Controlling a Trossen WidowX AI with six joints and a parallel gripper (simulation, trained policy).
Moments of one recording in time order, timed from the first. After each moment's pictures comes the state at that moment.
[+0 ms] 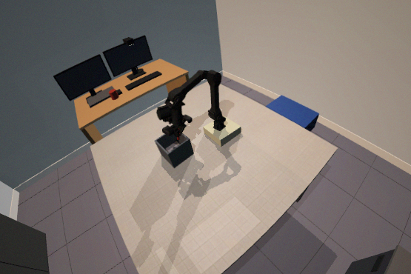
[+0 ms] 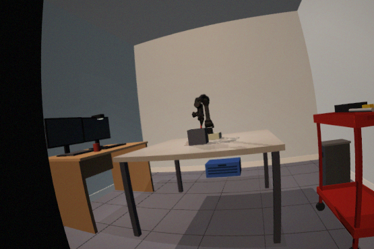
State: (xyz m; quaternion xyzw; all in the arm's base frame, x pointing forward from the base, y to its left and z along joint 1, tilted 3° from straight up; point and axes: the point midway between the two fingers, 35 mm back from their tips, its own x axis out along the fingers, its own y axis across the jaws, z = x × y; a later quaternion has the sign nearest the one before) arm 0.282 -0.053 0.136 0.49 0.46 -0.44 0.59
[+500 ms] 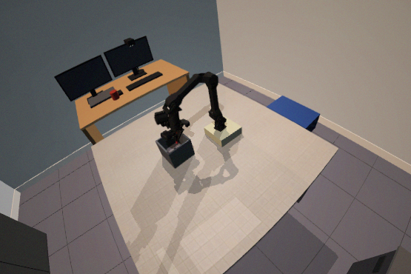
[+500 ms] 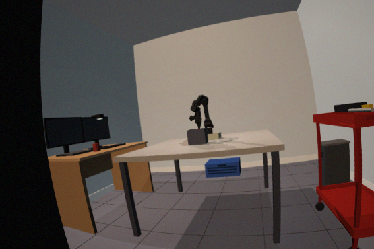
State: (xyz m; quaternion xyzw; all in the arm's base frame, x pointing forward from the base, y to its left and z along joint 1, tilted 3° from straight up) arm 0.294 -0.076 0.106 0.49 0.47 -0.45 0.58
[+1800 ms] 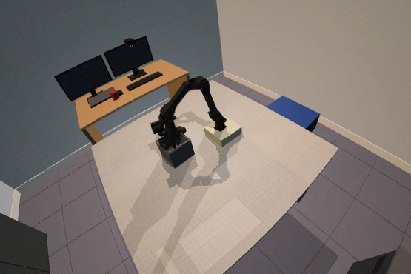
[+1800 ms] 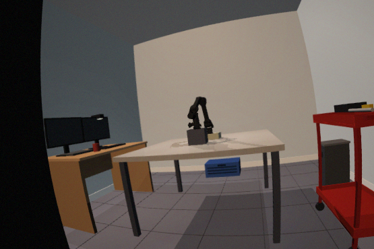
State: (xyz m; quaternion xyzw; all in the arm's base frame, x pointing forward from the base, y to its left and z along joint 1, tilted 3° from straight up) arm 0.313 -0.090 0.051 0.47 0.54 -0.41 0.57
